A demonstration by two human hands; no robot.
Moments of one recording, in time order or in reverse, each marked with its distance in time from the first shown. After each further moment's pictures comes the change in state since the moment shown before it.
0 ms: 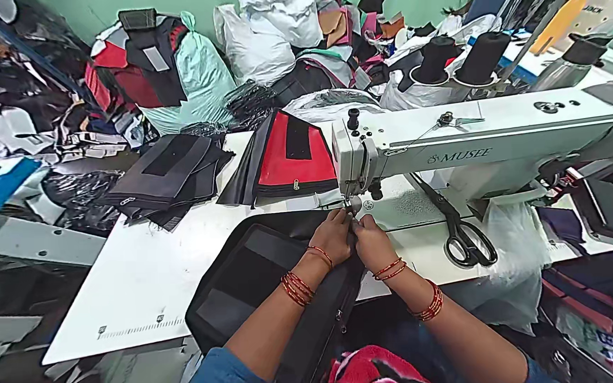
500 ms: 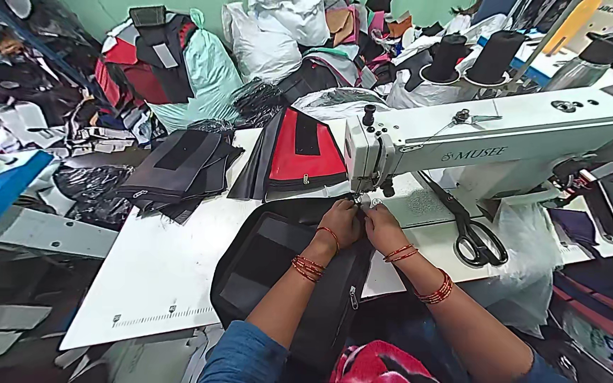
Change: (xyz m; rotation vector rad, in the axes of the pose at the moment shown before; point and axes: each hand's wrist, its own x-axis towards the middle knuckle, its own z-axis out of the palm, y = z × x) left_hand 0.014 -0.013 -0.006 -0.120 0.090 -0.010; right_hand 0.020 0.008 -0.015 0.126 -0.031 0.022
